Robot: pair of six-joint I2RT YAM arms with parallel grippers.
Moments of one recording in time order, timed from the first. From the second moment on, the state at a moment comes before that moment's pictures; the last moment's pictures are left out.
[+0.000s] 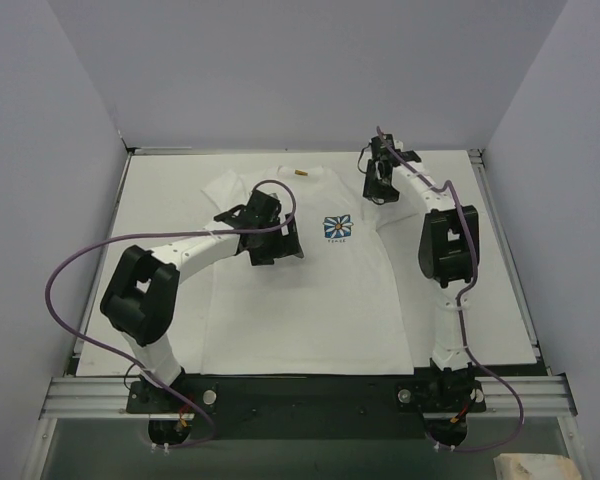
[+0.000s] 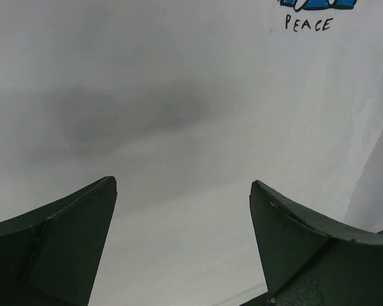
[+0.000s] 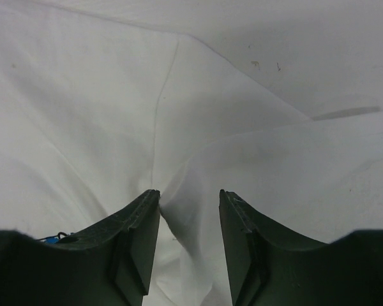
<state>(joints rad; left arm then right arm) -0.57 1.75 1.21 -0.44 0.09 -0.73 0.23 2.26 1.94 -0.70 0.24 0.32</state>
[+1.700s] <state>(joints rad) -0.57 1.83 1.16 -0.34 0.12 -0.75 0.03 1.50 0.96 -0.33 0.17 0.57</state>
